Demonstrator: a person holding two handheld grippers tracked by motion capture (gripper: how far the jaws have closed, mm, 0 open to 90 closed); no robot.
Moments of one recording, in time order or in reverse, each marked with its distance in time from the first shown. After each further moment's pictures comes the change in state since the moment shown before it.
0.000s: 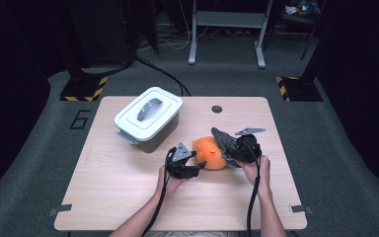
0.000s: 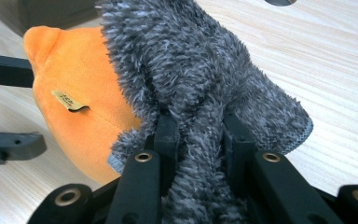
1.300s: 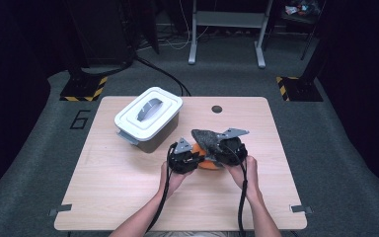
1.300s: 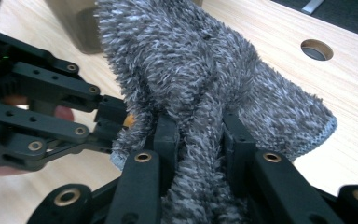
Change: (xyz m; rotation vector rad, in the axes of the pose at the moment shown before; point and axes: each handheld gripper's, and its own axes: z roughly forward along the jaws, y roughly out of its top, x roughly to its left) left arm 0.004 0.017 0.001 0.033 -0.045 -0.159; right arm 0.058 0.019 -0.010 -0.064 0.022 -0.144
